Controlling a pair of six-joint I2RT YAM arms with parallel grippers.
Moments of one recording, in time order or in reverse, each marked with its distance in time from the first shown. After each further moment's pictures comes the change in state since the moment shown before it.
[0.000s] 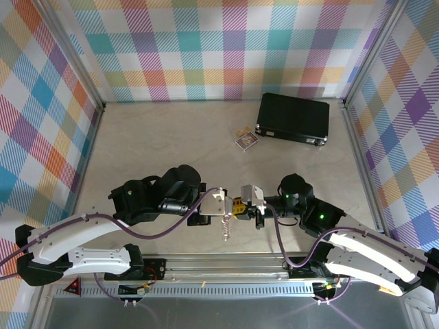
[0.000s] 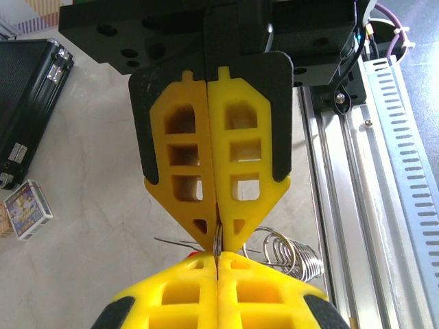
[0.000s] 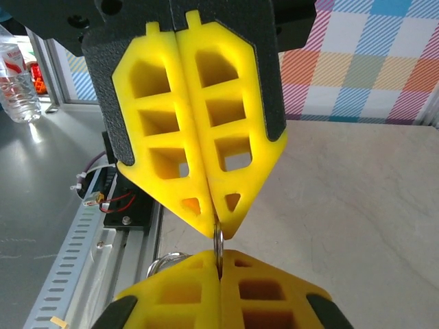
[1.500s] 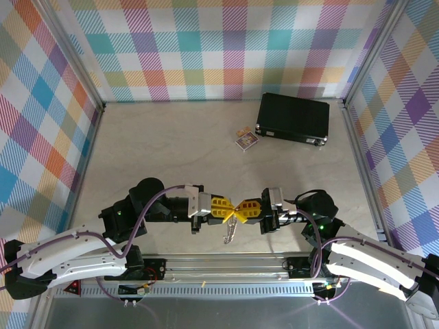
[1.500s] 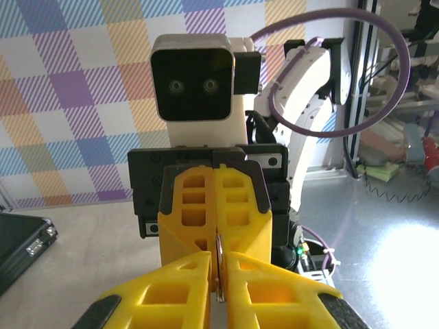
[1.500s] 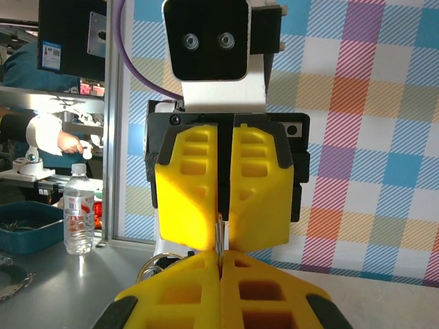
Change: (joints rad) left arm 0.000 -0.249 -0.356 0.752 0.272 -0.337; right arm 0.005 -0.105 -0.217 0.721 -0.140 0.344
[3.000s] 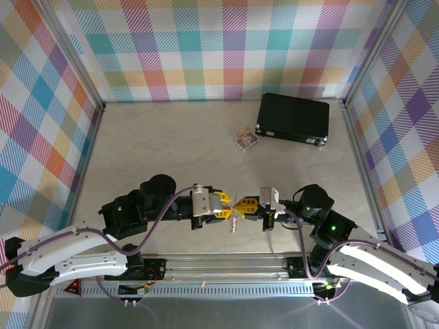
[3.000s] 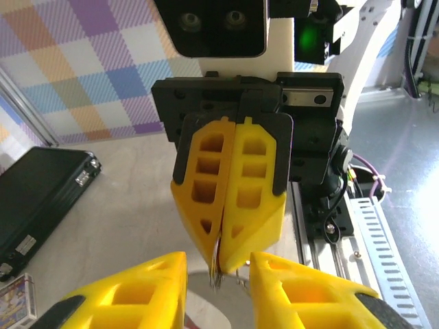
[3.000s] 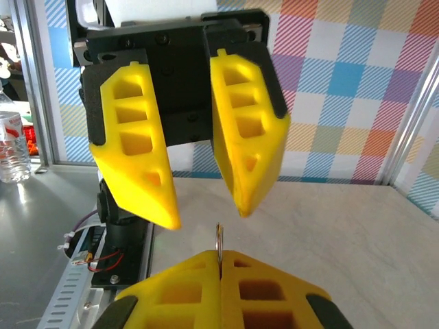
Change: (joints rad) left arm 0.000 0.033 0.070 -0.251 -0.165 0.156; right arm 0.005 -0.084 0.106 -0.532 0.183 -0.240
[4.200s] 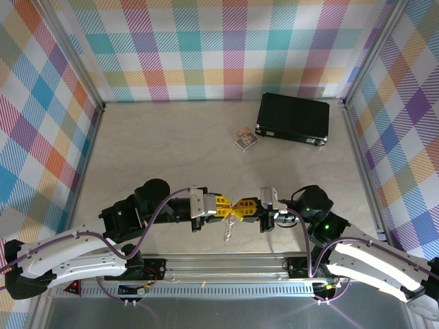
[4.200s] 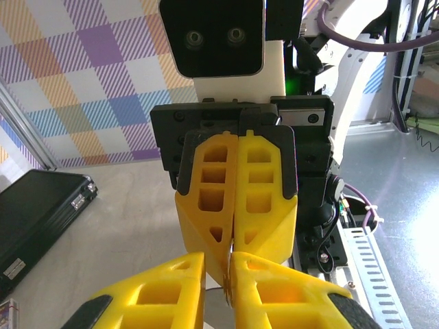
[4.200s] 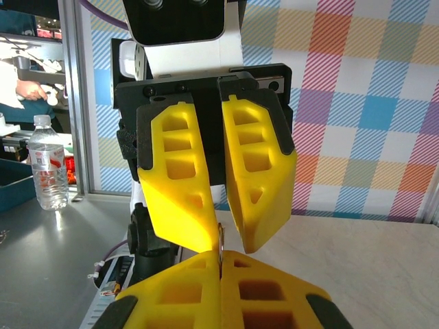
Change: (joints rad) left arm 0.000 -0.035 -0.077 0.137 0.035 -0.052; right arm -0.001 0.053 -0.044 0.218 -0.109 0.098
